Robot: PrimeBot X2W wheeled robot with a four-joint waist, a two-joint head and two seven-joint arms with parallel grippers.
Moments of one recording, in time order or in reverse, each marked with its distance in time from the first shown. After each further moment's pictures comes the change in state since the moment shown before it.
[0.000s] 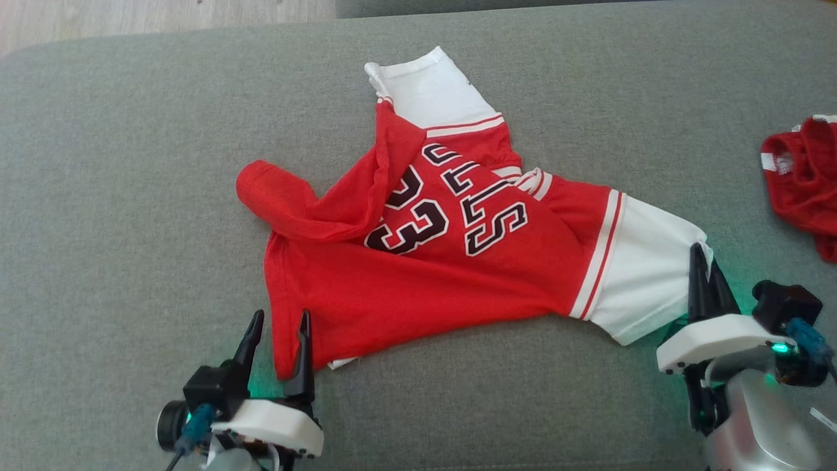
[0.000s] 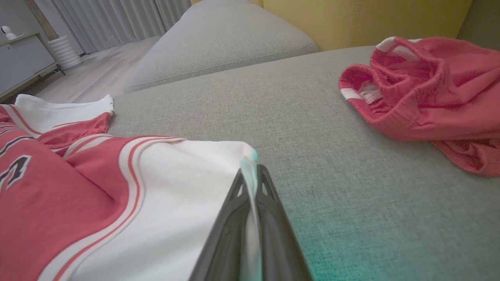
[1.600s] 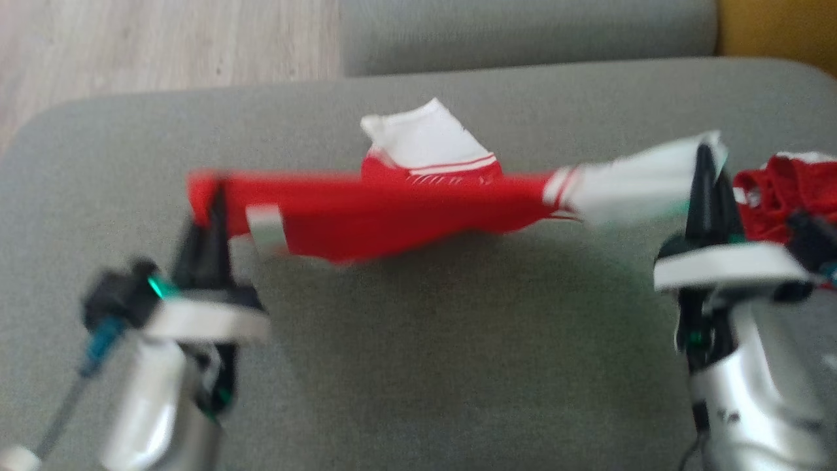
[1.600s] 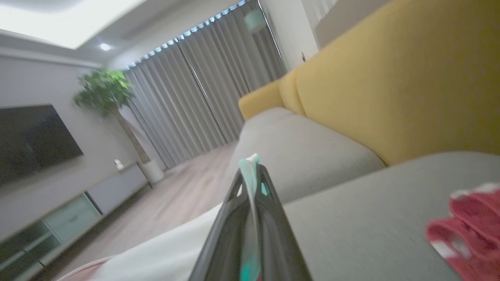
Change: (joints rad) left arm -0.140 0.043 0.105 -0.163 -0.050 -0.073 0.000; right arm -0.065 0.001 0.121 -0.220 0.295 0.000 0.001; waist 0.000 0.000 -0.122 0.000
